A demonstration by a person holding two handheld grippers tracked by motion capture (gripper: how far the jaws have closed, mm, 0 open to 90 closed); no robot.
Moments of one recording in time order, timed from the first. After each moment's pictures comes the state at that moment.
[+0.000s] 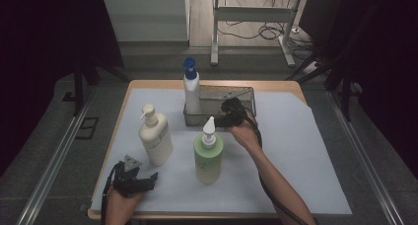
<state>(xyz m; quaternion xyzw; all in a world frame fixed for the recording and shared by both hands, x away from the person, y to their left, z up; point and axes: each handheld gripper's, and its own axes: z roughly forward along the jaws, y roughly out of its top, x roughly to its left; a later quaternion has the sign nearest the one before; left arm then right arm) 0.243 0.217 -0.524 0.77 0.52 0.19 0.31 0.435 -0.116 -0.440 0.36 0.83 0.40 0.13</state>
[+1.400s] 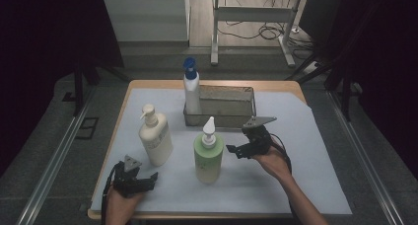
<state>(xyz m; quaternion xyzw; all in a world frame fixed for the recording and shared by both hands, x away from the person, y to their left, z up) 0.242 0.217 -0.524 0.78 0.51 0.19 0.31 0.354 -0.184 -0.453 0.32 0.85 0.40 0.11</state>
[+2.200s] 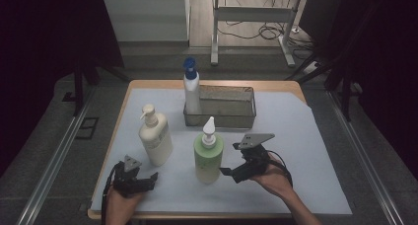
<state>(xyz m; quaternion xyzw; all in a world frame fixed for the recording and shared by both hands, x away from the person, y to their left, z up) 0.242 0.217 -0.524 0.78 0.51 0.19 0.31 0.295 -0.166 -0.439 0.23 0.87 0.44 0.07</state>
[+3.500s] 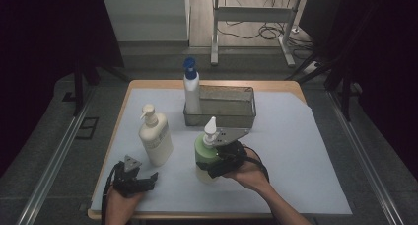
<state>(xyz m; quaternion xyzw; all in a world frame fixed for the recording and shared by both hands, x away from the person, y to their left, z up) 0.243 0.217 -0.524 0.78 0.51 0.19 0.31 0.296 -0.104 -0.424 0.21 0.87 0.44 0.10</state>
